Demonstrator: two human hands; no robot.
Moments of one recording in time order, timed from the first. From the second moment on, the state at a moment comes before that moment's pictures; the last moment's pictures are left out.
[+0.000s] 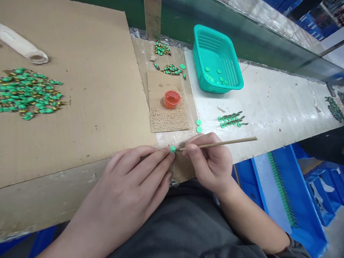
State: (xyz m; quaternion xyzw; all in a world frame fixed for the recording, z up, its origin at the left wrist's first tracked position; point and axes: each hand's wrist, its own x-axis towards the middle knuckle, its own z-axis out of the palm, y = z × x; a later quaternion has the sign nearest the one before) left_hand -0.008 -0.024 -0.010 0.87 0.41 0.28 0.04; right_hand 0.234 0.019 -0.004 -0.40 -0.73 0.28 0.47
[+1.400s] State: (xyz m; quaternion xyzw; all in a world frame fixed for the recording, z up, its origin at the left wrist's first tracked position) left_hand -0.013 -0.017 -0.006 0.87 0.40 0.29 0.07; right_hand 0.251 0.016 0.000 -0.37 -0.78 0.28 0.42
